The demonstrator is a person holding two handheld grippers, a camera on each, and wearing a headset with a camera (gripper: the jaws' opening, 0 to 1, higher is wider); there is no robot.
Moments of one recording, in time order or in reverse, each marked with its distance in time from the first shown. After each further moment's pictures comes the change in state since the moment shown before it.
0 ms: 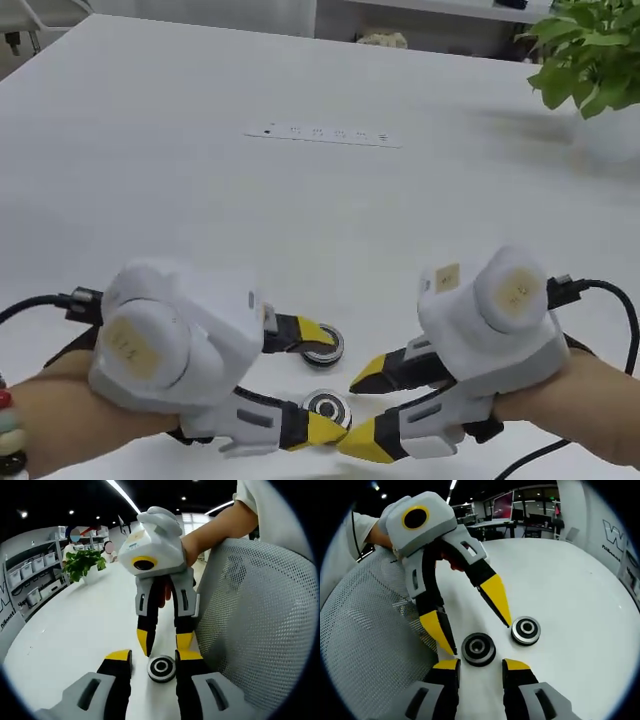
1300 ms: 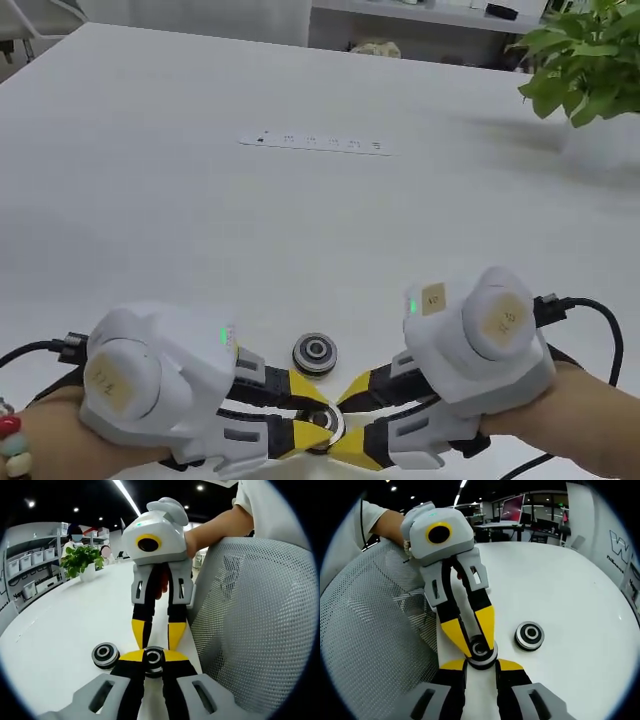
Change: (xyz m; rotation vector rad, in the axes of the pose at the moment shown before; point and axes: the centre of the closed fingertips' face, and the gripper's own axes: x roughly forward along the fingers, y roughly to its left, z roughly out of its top) left arm 0.007 -0.013 -0.021 -0.059 -0.059 -0.052; right arm 0.003 0.003 0.002 -0.082 -0.004 -0.003
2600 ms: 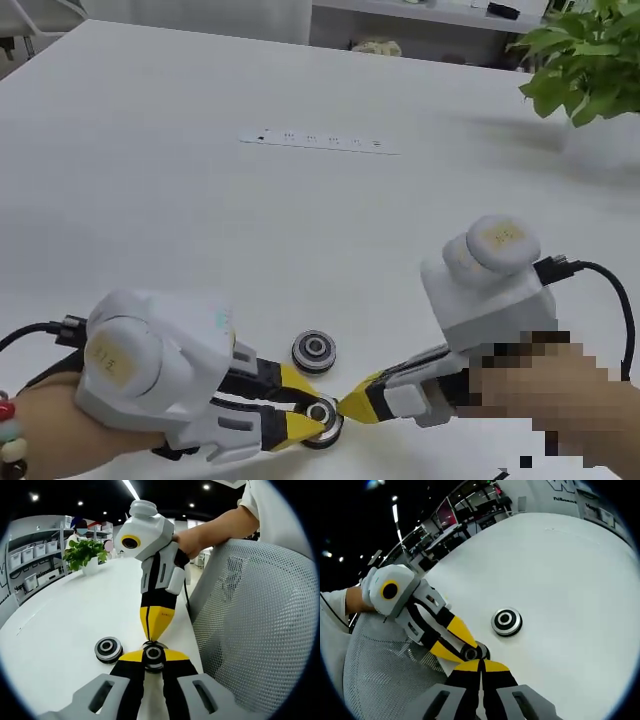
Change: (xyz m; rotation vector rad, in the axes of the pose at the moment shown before) left arm -0.004 0.006 -0.007 -0.038 0.041 0.006; right arm -0.013 -0.015 0.007 0.597 -0.050 -0.003
